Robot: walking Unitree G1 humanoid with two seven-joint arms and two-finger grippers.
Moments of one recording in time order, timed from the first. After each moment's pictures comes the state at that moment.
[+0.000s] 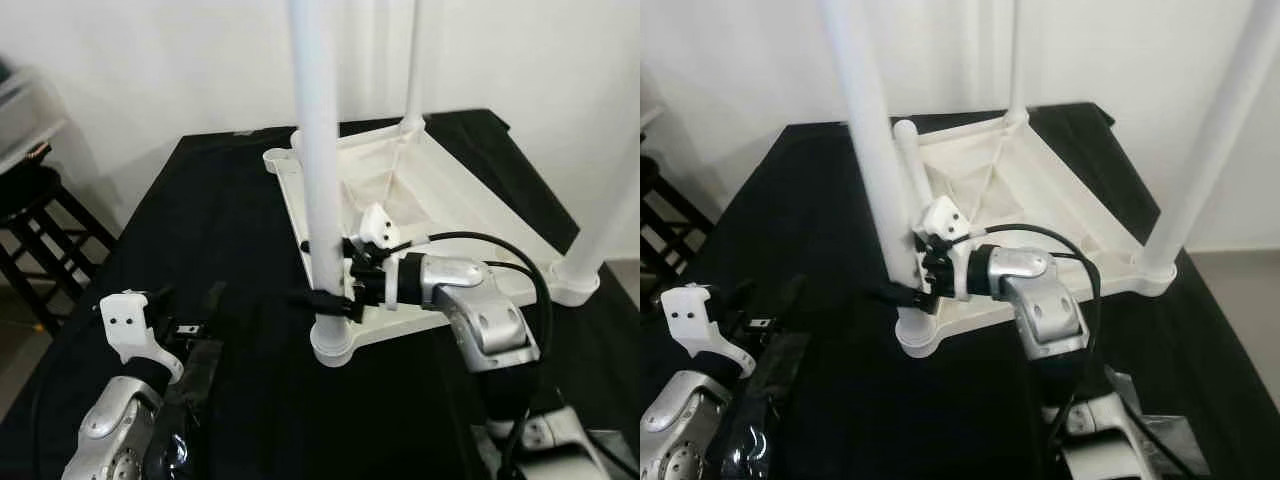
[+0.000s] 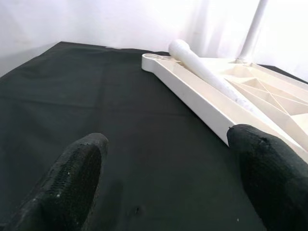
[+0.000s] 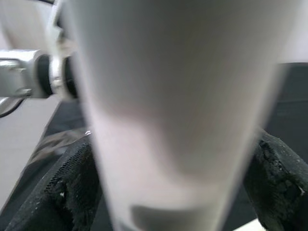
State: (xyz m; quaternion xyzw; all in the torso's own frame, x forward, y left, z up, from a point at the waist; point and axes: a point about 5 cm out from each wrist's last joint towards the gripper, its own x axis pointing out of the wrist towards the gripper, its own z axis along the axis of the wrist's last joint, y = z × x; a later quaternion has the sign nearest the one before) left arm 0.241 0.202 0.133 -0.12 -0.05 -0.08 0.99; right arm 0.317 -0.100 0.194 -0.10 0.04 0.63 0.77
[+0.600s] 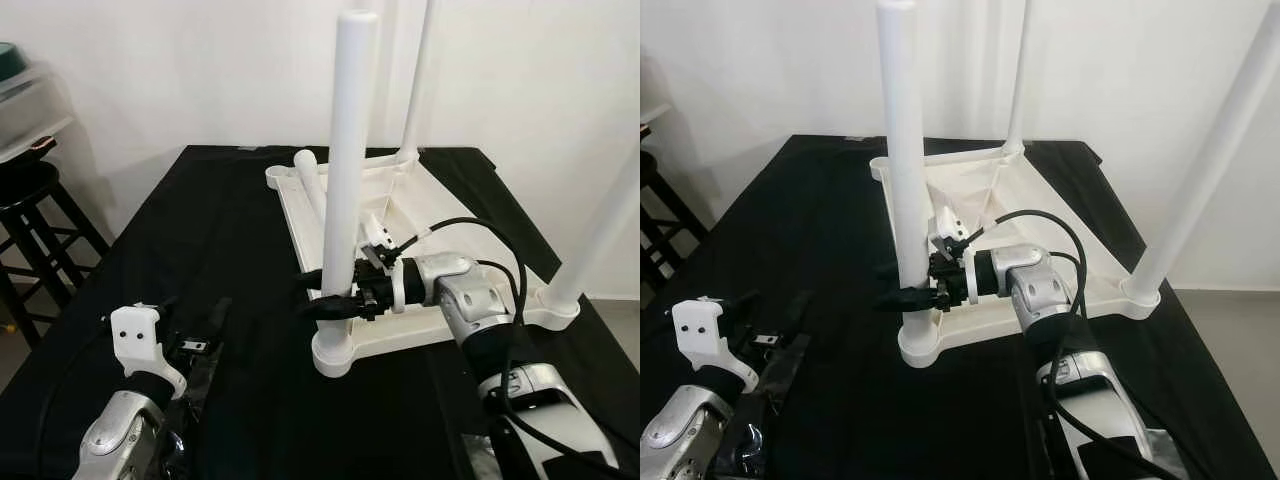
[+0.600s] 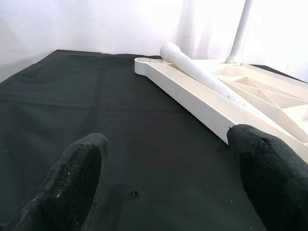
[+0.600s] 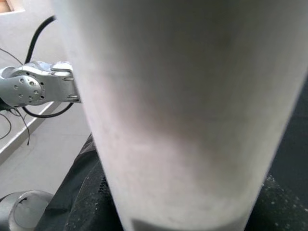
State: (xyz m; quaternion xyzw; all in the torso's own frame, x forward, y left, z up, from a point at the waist) left arm 0.238 0.194 0.129 -0.07 -0.06 -0.09 0.99; right arm 0.339 -0.107 0.188 -0.05 0.06 0.71 0.70
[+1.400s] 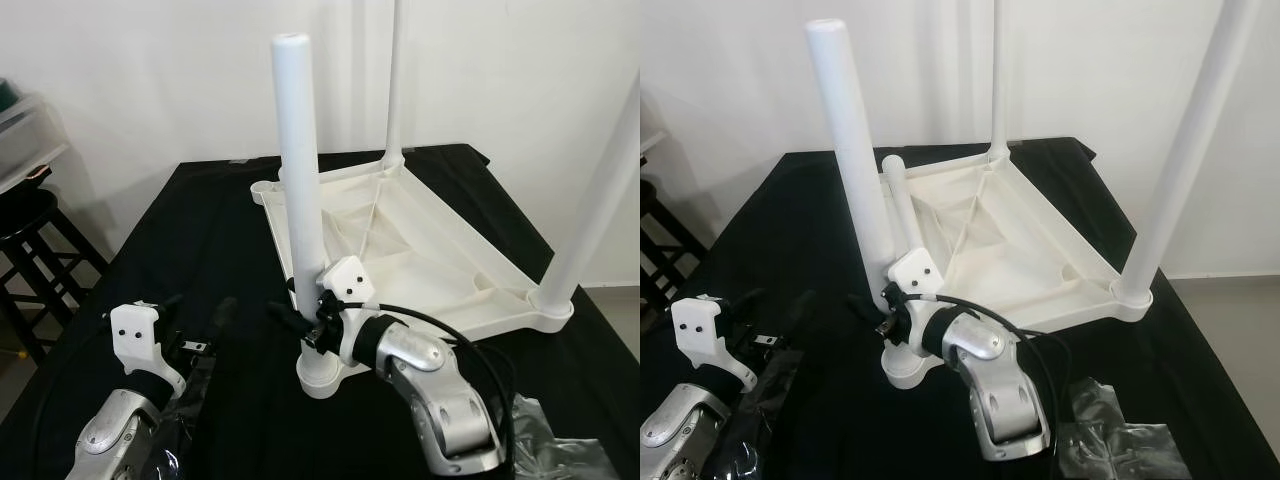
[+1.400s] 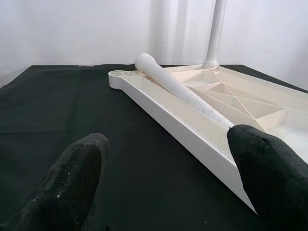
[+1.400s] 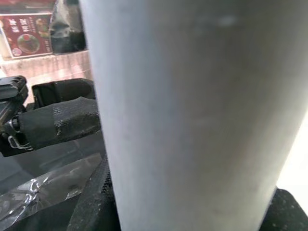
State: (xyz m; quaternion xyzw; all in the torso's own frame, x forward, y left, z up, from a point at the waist) left arm 0.236 0.198 0.136 -0.08 -0.06 -0.12 0.99; right arm 0.274 -0.055 0.163 -0.05 0.06 0.42 0.90
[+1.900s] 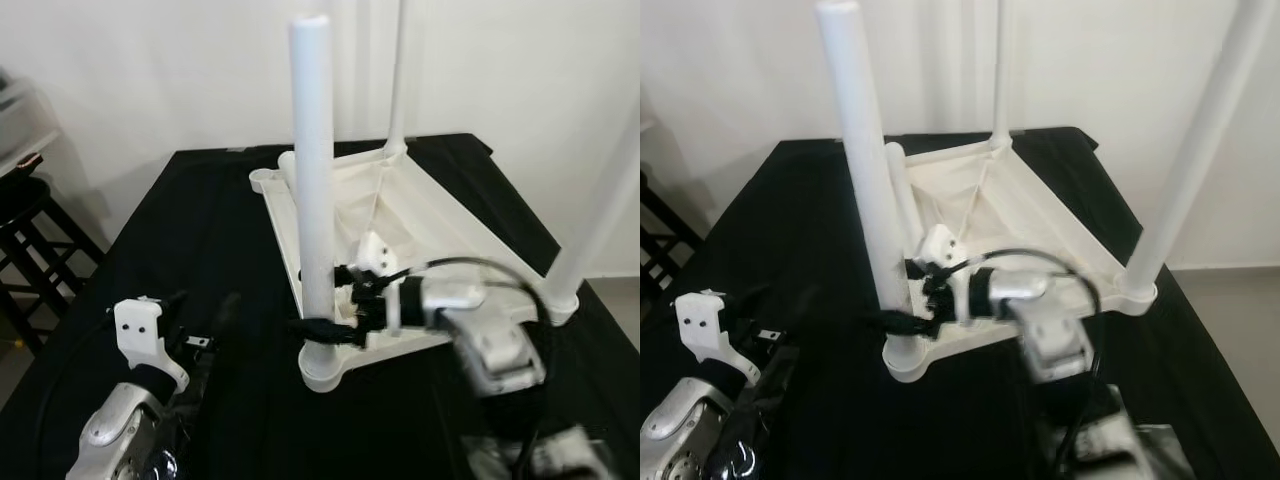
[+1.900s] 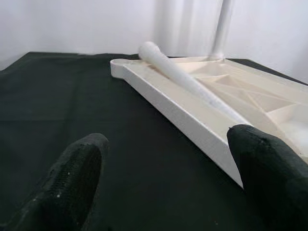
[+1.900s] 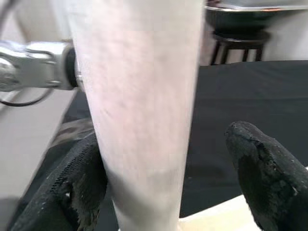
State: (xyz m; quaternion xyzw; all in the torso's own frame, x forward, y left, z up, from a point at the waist) left arm 0.241 0.197 0.137 -0.08 -0.06 -0.11 0.99; right arm 0.309 -0.104 0.198 -0.10 0.05 0.66 0.74
